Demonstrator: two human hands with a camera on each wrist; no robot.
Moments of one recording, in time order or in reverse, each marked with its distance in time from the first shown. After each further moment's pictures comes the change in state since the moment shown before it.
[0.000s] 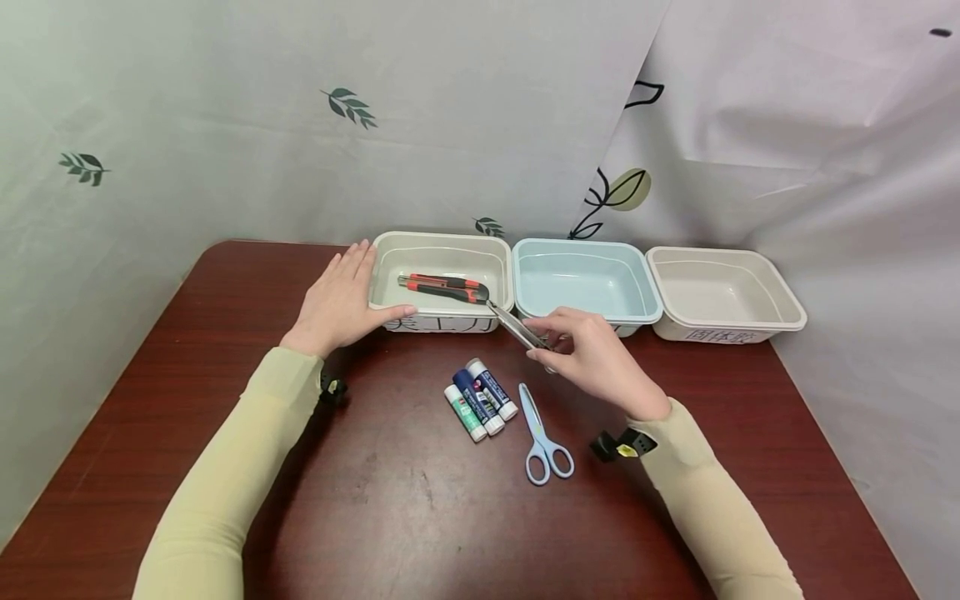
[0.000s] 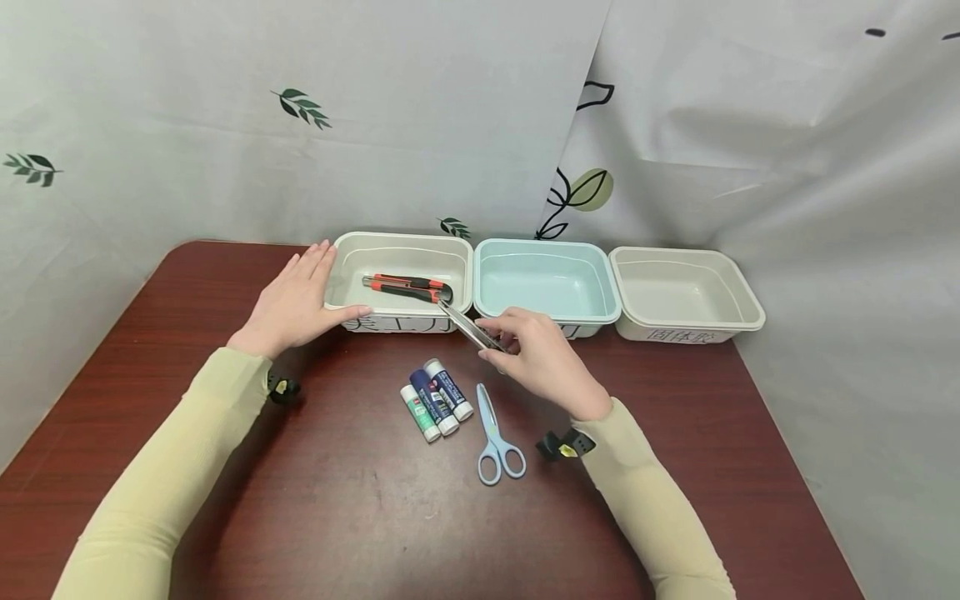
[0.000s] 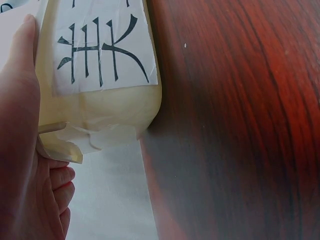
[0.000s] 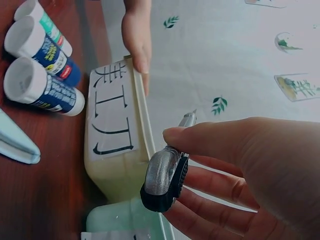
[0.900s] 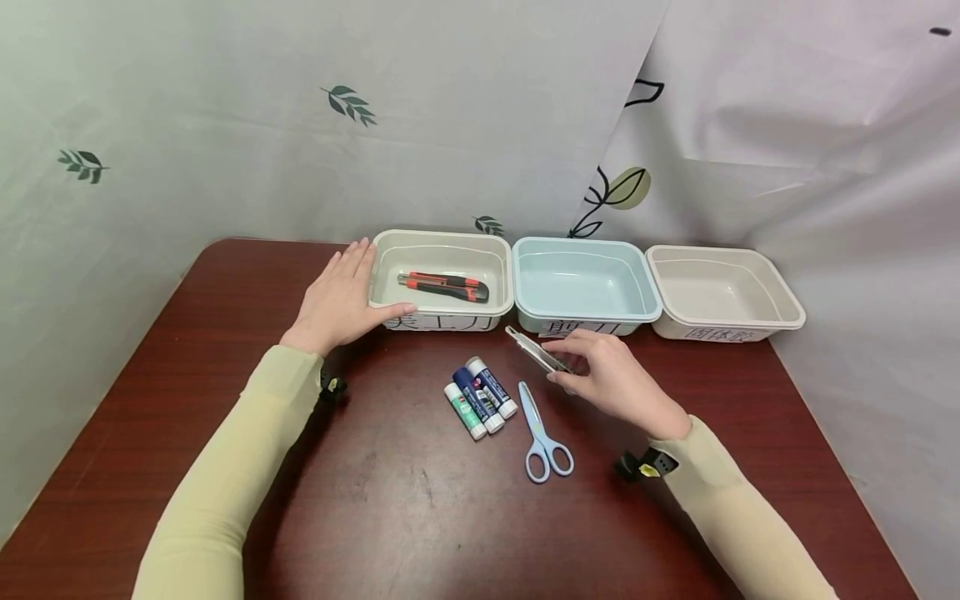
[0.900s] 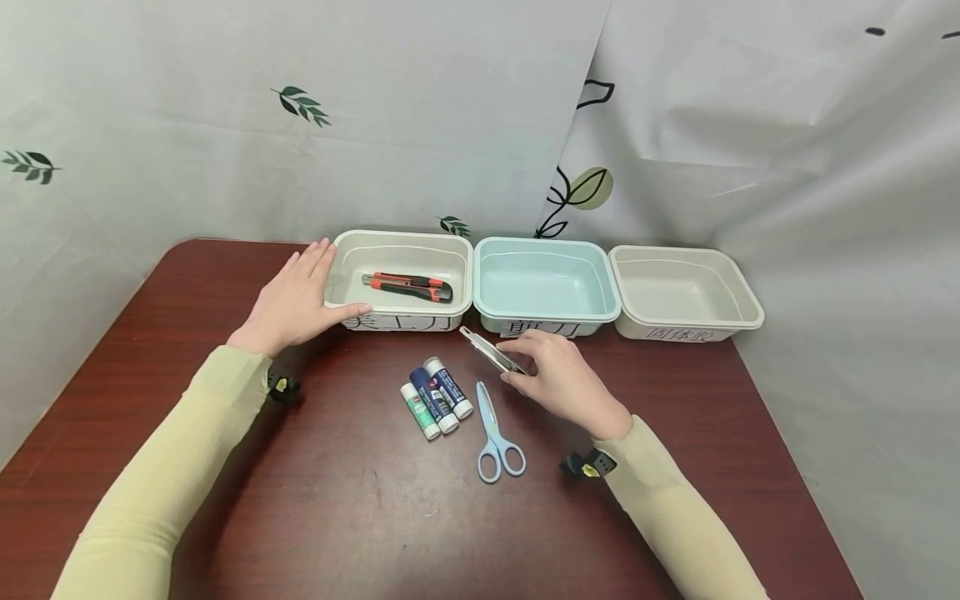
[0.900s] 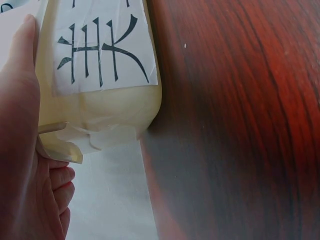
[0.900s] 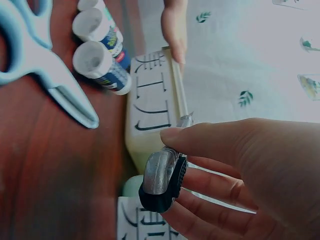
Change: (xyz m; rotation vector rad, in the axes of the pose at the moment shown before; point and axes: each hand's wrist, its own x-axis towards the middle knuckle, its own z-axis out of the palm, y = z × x) left_hand -0.001 0.000 -0.001 0.003 -0.013 -0.002; right_hand -0.030 0.013 -0.001 -0.154 -0.041 -0.009
